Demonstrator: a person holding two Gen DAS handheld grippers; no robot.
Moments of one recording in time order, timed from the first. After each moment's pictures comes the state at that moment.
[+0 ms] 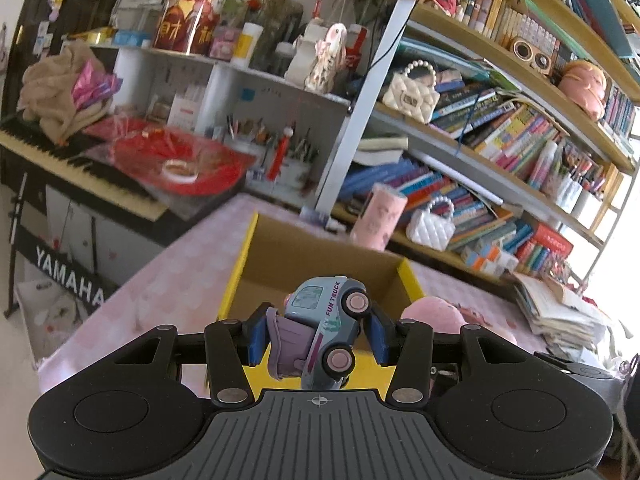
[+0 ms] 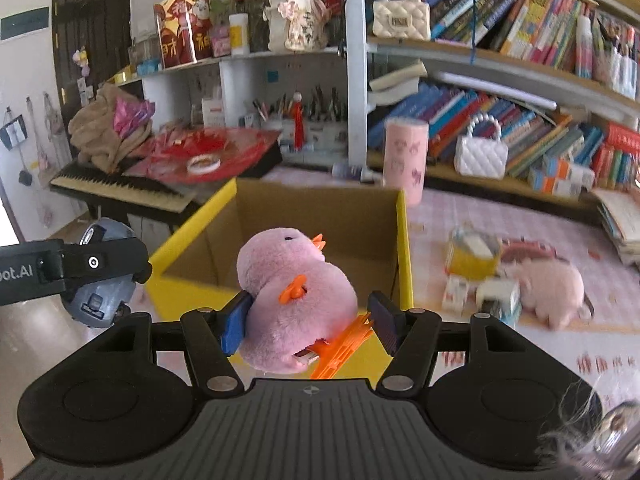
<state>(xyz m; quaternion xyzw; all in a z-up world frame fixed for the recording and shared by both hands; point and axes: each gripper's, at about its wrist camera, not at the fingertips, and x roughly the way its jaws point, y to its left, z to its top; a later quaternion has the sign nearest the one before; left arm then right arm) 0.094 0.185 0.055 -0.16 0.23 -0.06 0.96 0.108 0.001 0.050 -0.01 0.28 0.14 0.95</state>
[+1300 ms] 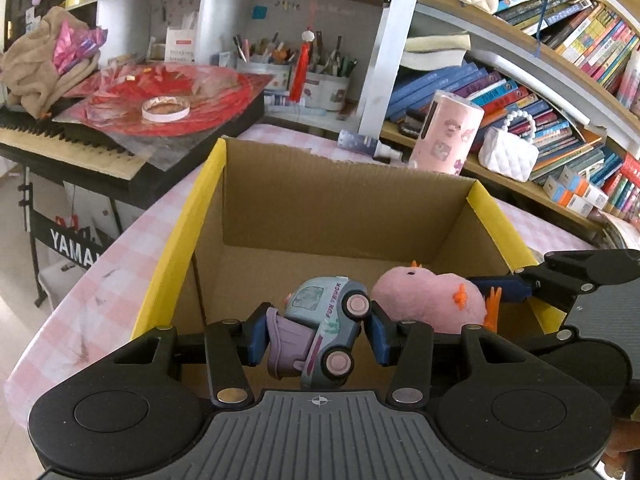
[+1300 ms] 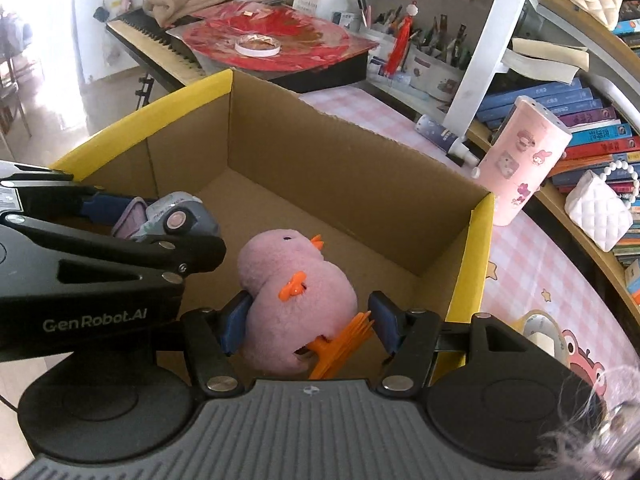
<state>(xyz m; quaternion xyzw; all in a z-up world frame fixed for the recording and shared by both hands) 0.242 0.141 -0.012 -0.10 0.35 0.00 0.93 0.285 0.024 -0.014 -0.21 0.37 0.27 0.86</state>
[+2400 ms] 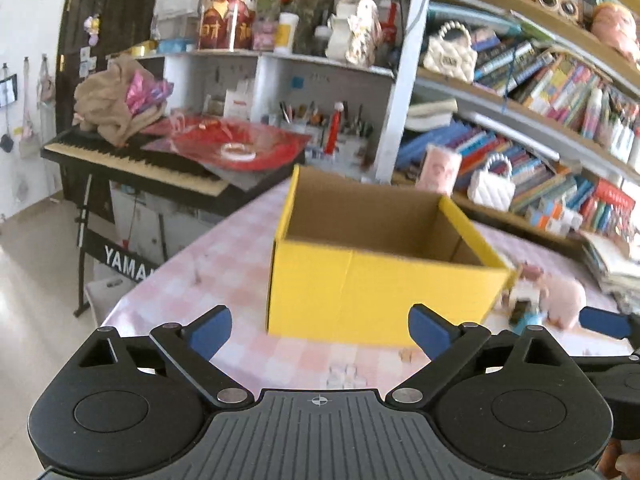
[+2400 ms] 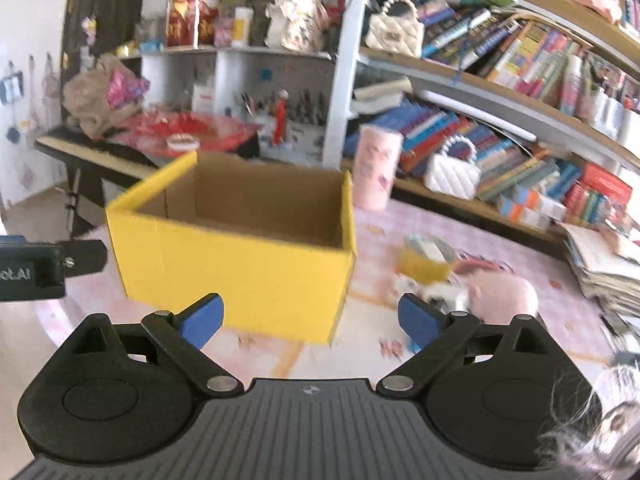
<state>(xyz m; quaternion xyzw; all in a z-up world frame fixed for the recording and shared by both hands) 0.051 0.149 0.014 -0.09 0.27 0.04 0.96 0.072 -0.029 0.012 -0.10 0.25 0.10 0.96</state>
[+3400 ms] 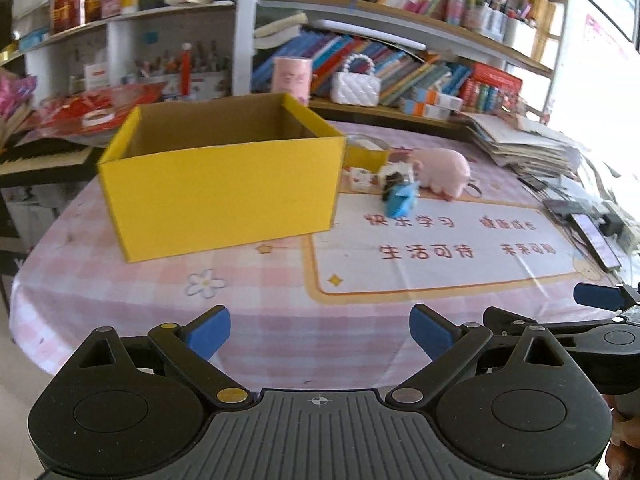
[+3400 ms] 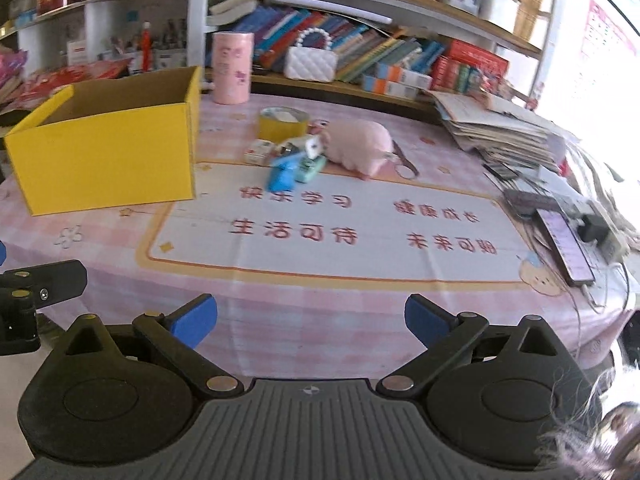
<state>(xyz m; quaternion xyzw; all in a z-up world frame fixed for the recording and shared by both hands) 0.023 0.065 -0.016 -0.01 0.34 -0.14 0.93 -0.011 -0.110 -0.024 -0.04 0.35 -0.08 0.93</state>
